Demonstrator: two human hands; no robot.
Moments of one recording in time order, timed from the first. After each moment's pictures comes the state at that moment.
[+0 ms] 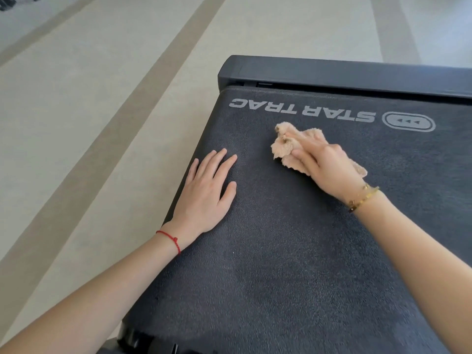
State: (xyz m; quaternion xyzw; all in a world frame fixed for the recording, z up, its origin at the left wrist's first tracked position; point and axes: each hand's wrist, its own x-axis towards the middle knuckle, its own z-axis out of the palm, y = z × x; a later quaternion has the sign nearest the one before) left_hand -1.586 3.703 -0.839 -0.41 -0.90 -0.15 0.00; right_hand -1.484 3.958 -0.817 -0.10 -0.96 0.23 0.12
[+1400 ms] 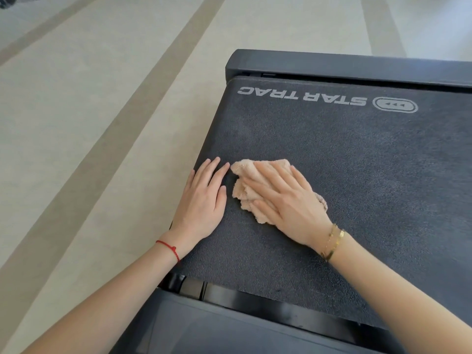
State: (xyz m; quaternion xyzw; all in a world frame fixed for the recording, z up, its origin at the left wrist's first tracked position) left_hand -1.535 3.632 -0.841 -0.40 -0.89 -0.21 0.00; right_hand -1.409 3.819 -0.824 0.00 -1.00 0.06 0.04
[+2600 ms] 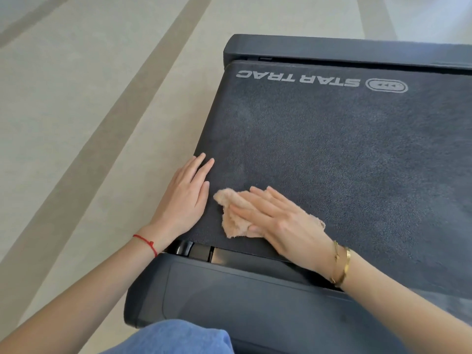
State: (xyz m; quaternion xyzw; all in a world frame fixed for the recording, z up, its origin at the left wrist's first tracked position) left_hand -1.520 3.575 -0.838 -0.42 -0.88 -0.21 -0.02; right_hand -1.344 3.759 -0.816 0.11 -0.99 0.13 0.02
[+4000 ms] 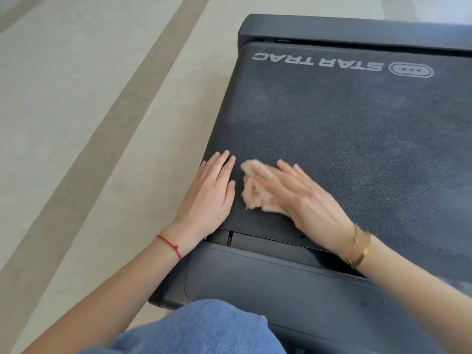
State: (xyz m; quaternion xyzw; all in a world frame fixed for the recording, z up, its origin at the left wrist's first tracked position) left_hand -1.487 3.569 -0.824 -0.42 -0.89 -0.17 -0.04; right_hand -1.352 3.759 -0.823 0.03 -0.99 0.15 0.05
